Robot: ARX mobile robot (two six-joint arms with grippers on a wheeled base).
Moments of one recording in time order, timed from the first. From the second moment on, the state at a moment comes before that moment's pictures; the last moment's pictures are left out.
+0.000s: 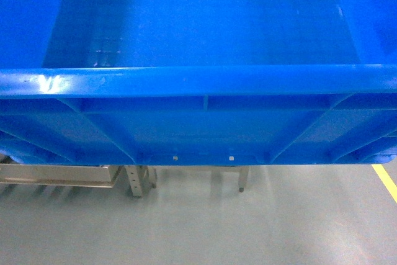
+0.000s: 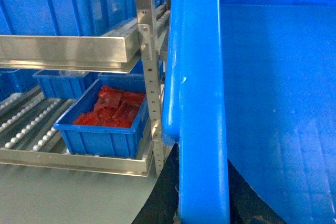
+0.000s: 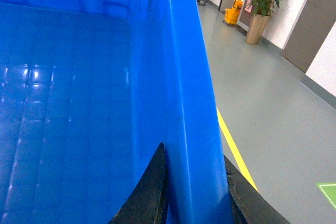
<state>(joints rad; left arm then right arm) -0.28 1.02 0.50 0.42 -0.35 -0.03 0.44 1.21 0.51 0.65 0.68 -0.07</state>
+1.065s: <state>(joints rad) -0.28 1.02 0.50 0.42 -0.35 -0.03 0.44 1.21 0.51 0.65 0.69 -0.08</state>
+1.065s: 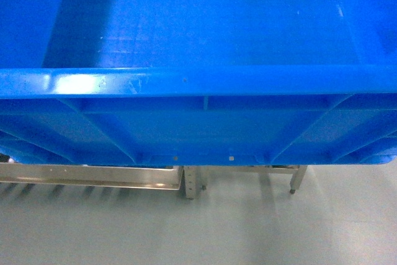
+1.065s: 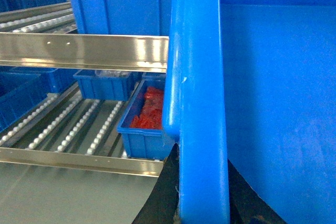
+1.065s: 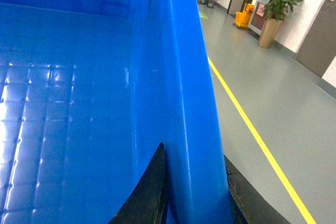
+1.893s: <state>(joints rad) -0.28 1.02 0.50 0.42 -0.35 -0.03 0.44 1.21 0.51 0.65 0.69 -0.08</state>
